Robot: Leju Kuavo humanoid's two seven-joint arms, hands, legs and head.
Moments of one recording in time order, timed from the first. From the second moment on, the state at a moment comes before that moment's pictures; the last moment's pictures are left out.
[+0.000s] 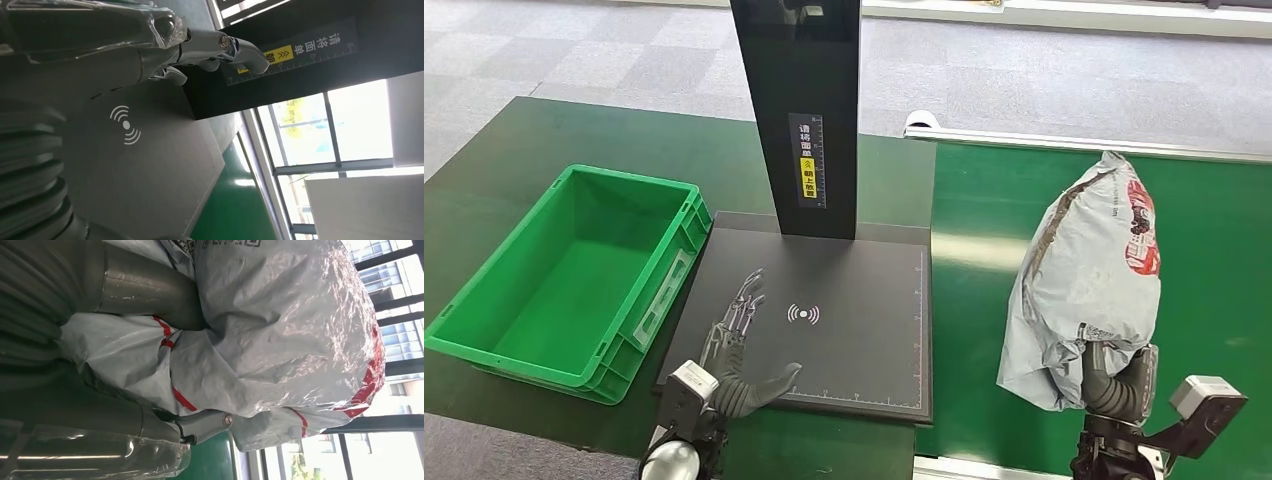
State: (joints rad) left arm 0.00 -0.19 -0.28 -1.38 -0.23 -0.01 -0.63; right arm 0.04 0.10 -0.23 -1.48 -0.19 0.19 -0.39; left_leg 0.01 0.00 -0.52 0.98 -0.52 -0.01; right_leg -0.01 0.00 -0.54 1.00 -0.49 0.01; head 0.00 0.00
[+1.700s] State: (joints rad) left arm -0.01 -0.19 -0.24 -1.38 -0.13 0.07 -0.60; right arm -0.11 0.02 0.40 -1.17 0.69 0.02 -0.30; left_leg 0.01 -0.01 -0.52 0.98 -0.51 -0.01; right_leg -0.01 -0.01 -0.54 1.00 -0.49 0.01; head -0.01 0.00
